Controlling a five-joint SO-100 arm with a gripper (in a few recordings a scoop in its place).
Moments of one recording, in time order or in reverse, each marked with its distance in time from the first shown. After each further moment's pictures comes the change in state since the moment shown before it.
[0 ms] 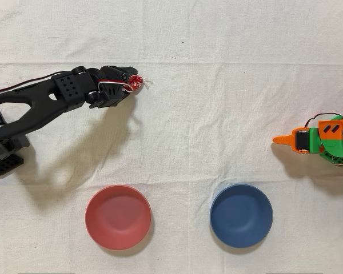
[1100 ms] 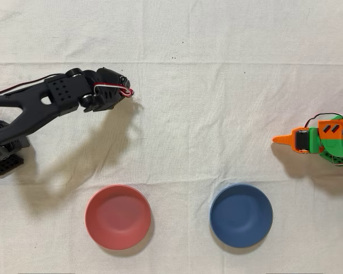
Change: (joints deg) arm 2.1 10.0 1.5 6.9 0.4
